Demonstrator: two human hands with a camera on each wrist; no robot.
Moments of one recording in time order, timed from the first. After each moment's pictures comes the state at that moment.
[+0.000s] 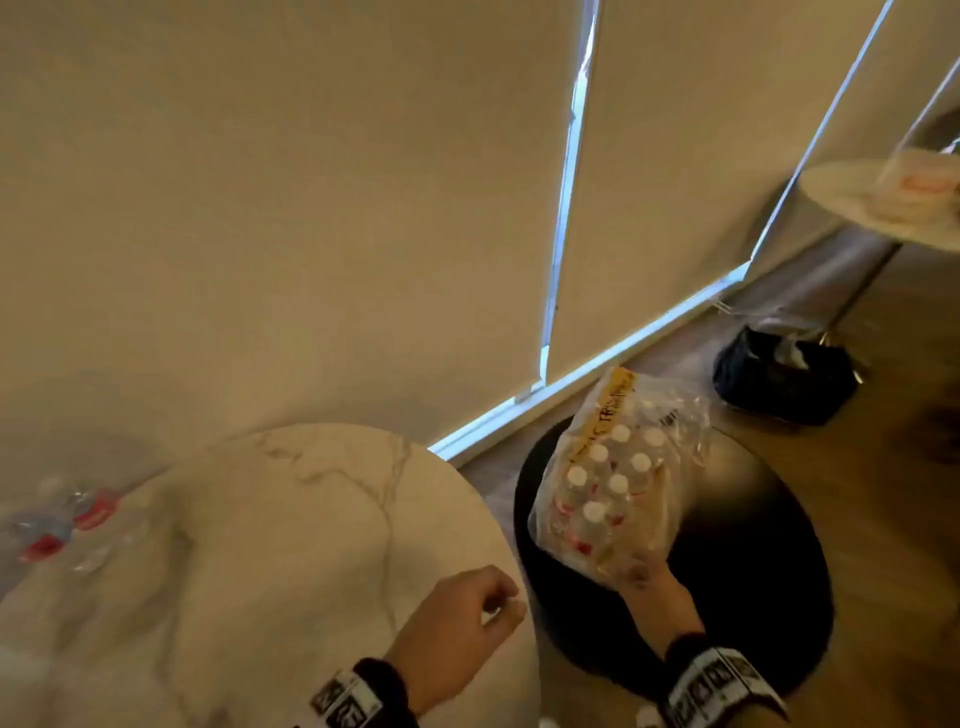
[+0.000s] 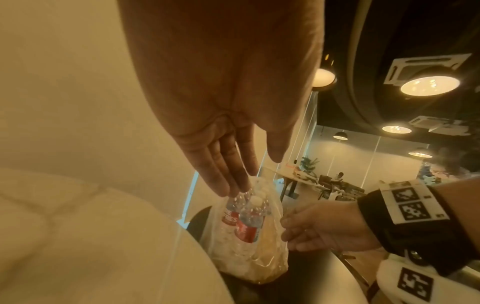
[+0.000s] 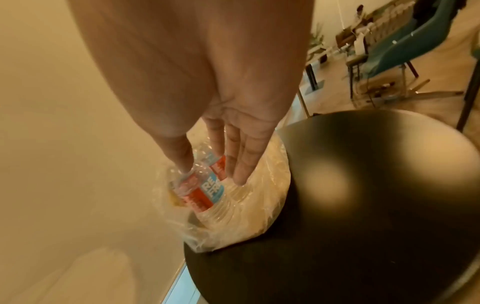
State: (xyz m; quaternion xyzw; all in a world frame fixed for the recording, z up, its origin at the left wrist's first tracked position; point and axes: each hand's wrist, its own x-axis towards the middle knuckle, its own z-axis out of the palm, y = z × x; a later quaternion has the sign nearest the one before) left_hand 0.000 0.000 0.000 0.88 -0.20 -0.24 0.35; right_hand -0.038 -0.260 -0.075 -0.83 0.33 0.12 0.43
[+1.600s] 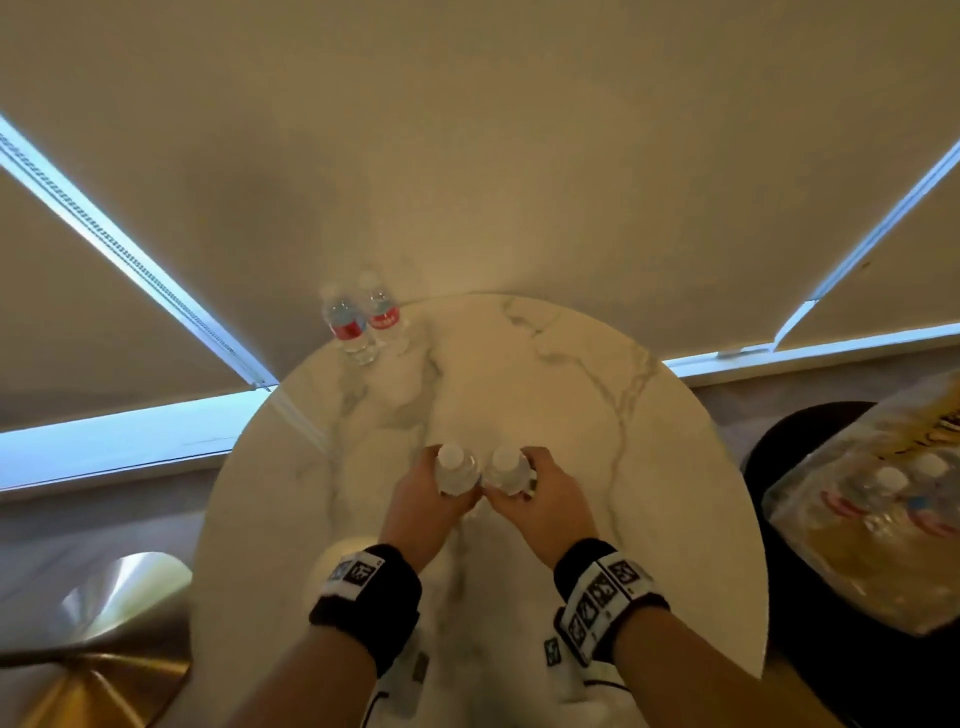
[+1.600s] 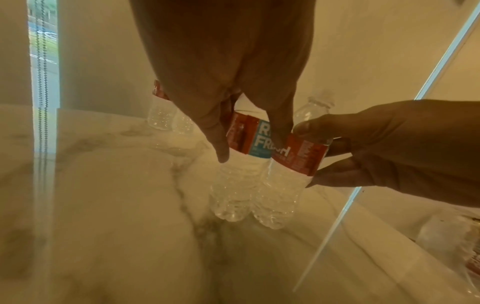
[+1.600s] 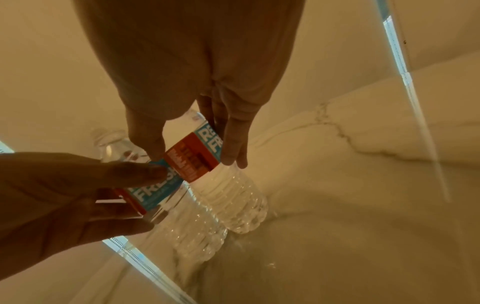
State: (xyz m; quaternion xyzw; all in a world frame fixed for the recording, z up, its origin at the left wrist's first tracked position) left_hand -0.019 0.281 -0.052 0.85 0.23 -0.04 0.47; right_hand 0.021 0.118 -0.077 -0.85 -0.02 0.17 0.50
